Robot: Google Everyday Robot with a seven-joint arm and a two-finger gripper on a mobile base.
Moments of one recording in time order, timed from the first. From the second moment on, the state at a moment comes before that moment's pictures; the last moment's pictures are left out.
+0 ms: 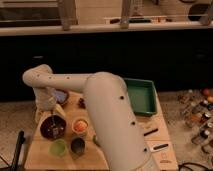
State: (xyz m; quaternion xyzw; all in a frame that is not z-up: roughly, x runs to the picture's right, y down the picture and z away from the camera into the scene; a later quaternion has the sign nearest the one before) arm -0.288 0.167 0.762 -0.34 -0.38 -0.64 0.57
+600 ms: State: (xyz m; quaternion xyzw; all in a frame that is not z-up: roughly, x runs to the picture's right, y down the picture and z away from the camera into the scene) arm -0.287 0.166 0.759 -0.33 -0.37 -0.65 0.58
